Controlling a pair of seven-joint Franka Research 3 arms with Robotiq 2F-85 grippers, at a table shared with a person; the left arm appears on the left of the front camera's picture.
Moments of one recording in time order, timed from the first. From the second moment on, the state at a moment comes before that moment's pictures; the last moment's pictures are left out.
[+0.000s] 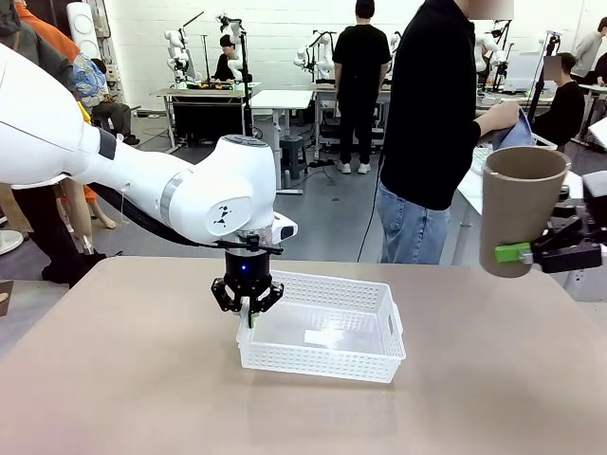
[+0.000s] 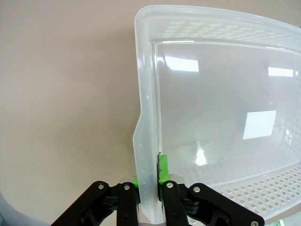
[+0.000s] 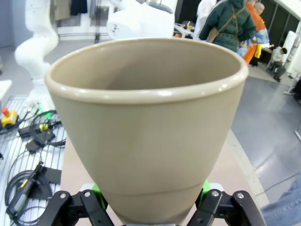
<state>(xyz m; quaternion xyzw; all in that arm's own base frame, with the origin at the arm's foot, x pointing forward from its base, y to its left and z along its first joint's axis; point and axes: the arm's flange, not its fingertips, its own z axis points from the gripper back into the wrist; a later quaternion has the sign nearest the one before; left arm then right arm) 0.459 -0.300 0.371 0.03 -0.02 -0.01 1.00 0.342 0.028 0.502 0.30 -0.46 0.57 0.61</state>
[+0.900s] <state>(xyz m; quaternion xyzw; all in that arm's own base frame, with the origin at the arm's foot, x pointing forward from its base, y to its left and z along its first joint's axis) 0.458 -0.299 0.371 0.03 -0.02 -0.01 1.00 0.377 0.246 0.417 0.09 -0.15 0.71 0.69</state>
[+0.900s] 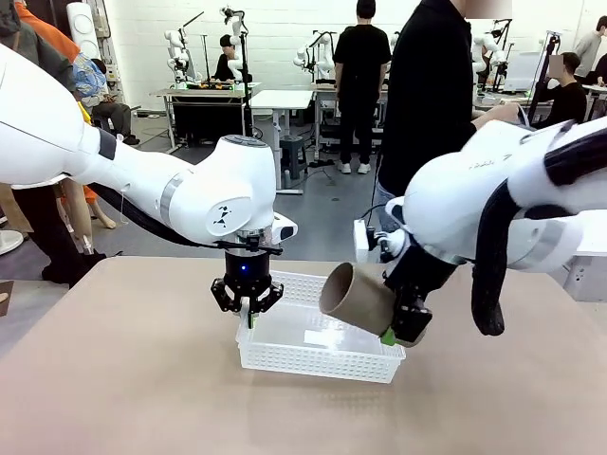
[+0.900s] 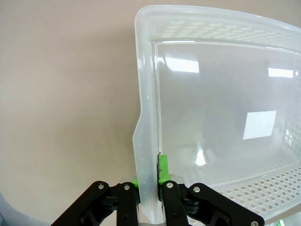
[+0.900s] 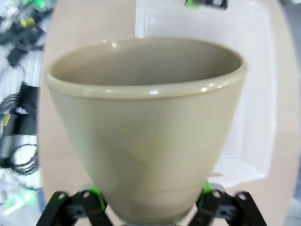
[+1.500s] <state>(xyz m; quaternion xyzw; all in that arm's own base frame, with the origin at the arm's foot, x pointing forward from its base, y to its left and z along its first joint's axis) 0.458 -0.299 0.371 0.03 -0.02 -0.01 1.00 0.384 0.257 0.416 0.10 -0.15 0.71 0.68</state>
